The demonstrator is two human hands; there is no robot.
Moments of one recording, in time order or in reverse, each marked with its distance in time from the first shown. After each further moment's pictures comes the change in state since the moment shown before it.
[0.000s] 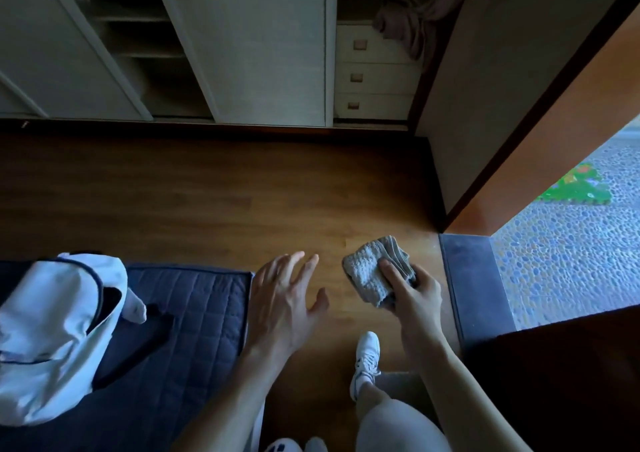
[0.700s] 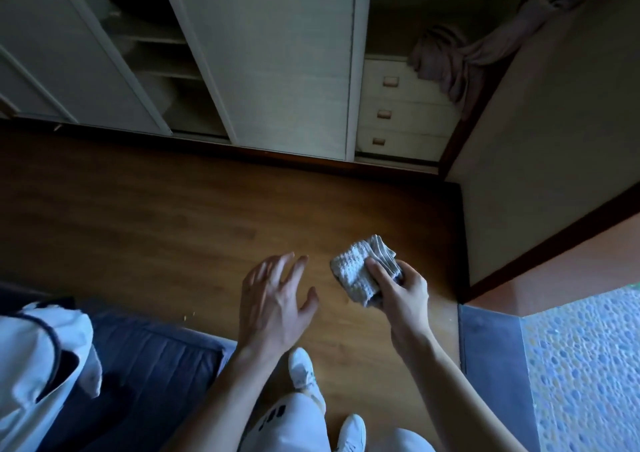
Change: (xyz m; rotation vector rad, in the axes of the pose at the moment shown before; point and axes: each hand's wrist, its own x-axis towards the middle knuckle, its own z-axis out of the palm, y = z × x) left_hand 0.287 0.025 0.021 0.083 0.094 -0.167; right_hand 0.308 -0.089 0.057 -0.151 -0.131 0.005
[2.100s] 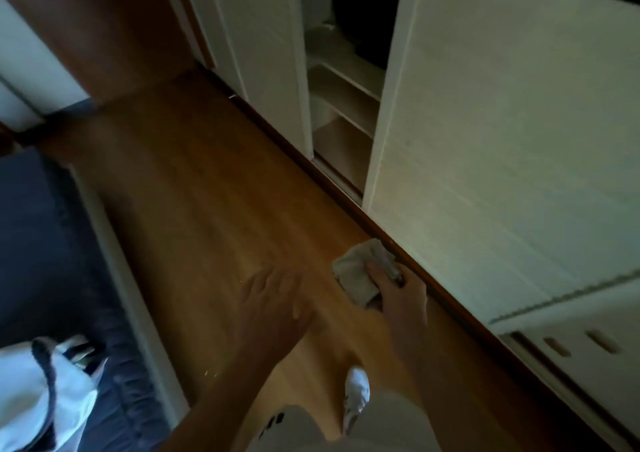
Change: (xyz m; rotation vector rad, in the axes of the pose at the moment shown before) left_hand 0.472 -0.359 0.007 0.083 0.125 -0.603; right_hand 0.469 -0.140 0.546 -0.258 -0.609 0.003
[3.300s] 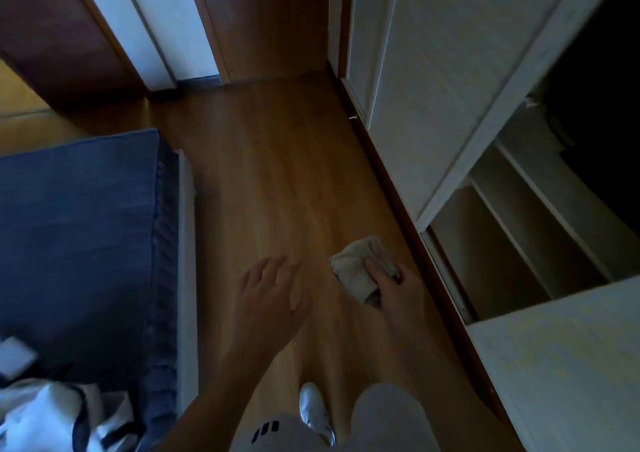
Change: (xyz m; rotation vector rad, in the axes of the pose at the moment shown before) left_hand 0.290 -0.361 -0.047 0.020 0.139 -0.431; right_hand 0.264 -0.108 0.463 -0.307 -0.480 -0.098
